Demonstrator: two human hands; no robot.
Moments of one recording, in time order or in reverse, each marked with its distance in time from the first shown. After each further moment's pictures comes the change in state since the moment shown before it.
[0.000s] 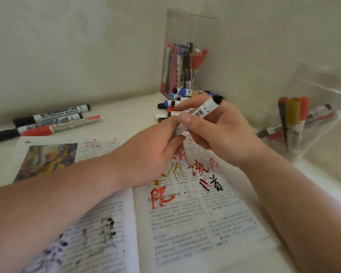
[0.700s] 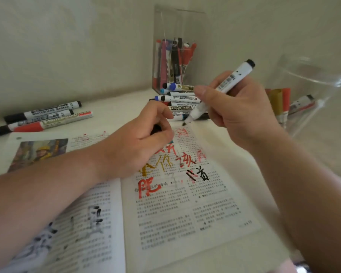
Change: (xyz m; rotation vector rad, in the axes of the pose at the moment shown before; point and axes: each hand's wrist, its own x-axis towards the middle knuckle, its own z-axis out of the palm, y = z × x) left_hand -0.007 -0.001 -0.002 -0.267 -0.064 -0.055; right_hand -0.009 -0.019 -0.033 0.099 0.213 0.012
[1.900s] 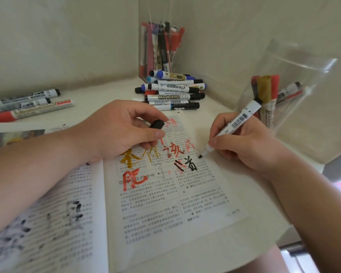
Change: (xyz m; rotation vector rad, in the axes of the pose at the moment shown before) left_hand 0.012 0.001 -0.001 -0.199 0.045 -0.269; right_hand -0.051 0.030 -0.045 -0.212 -0.176 0.275
